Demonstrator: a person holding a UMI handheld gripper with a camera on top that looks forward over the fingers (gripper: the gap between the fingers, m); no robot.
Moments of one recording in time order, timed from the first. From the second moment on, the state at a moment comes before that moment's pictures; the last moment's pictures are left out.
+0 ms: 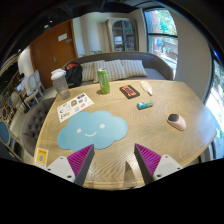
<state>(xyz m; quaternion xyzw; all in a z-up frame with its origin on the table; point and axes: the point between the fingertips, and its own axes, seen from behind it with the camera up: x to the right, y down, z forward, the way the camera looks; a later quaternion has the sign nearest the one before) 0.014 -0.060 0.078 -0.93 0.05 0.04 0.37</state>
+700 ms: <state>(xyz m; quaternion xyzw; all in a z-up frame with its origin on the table) 0.291 -0.031 -0.010 -0.93 0.05 -0.04 0.37</state>
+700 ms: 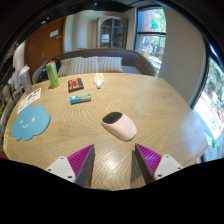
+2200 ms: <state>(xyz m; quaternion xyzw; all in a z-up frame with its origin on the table) -0.058 0.095 0.026 -0.91 0.04 0.02 0.41</state>
